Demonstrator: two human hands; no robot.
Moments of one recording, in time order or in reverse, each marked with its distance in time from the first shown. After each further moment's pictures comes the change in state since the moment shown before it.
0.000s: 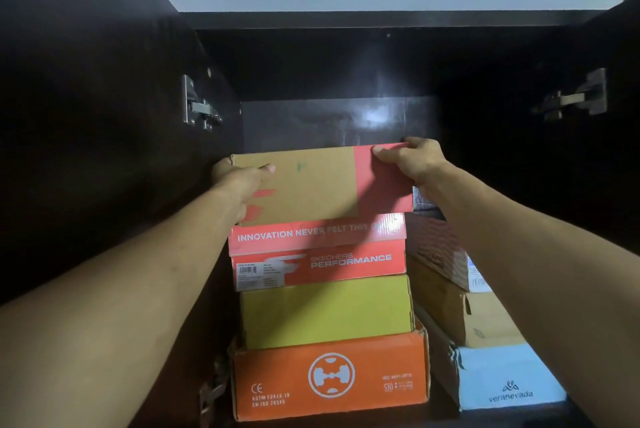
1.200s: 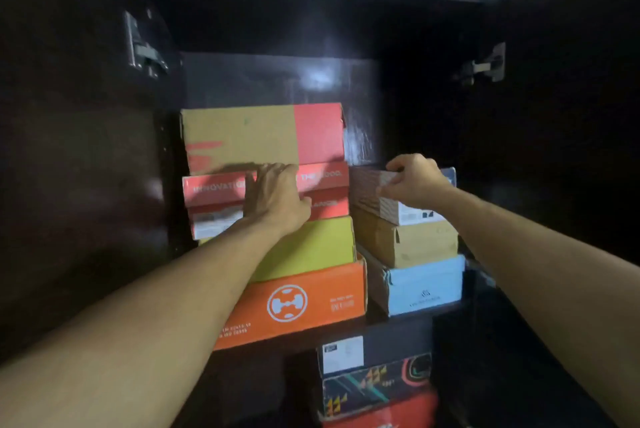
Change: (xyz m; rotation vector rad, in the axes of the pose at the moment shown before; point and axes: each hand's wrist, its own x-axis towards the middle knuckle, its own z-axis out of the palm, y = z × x) left_hand -0.124 -0.058 0.042 0.994 -0.264 0.705; right_hand -0.113 0.046 -0.080 -0.888 -0.011 -0.007
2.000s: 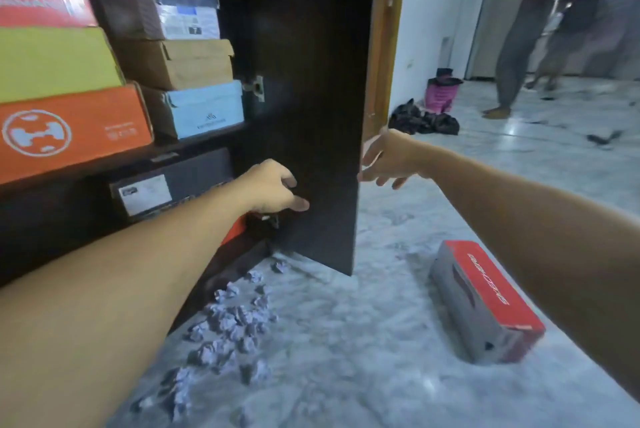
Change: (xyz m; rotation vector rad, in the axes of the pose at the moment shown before) left_hand -0.289 0.189 0.068 -0.562 -1.014 0.322; right_hand -0.362 0.179 -0.101 -0.254 -0.279 0.622
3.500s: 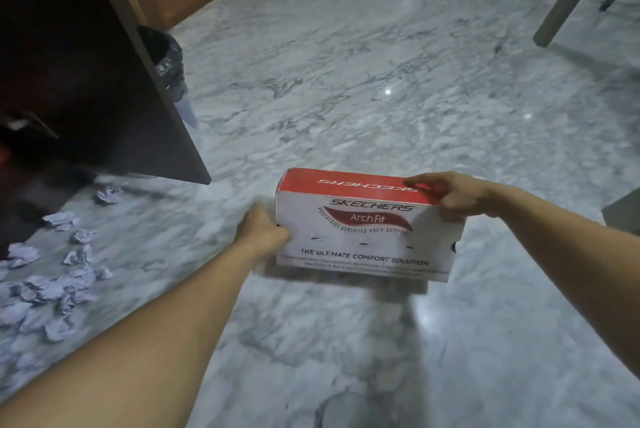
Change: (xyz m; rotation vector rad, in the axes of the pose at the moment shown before) left_hand 0.093 0.031 0.422 -0.265 -0.384 -0.308; right_hand -0.059 0.447 0.150 0.168 -0.233 0.537
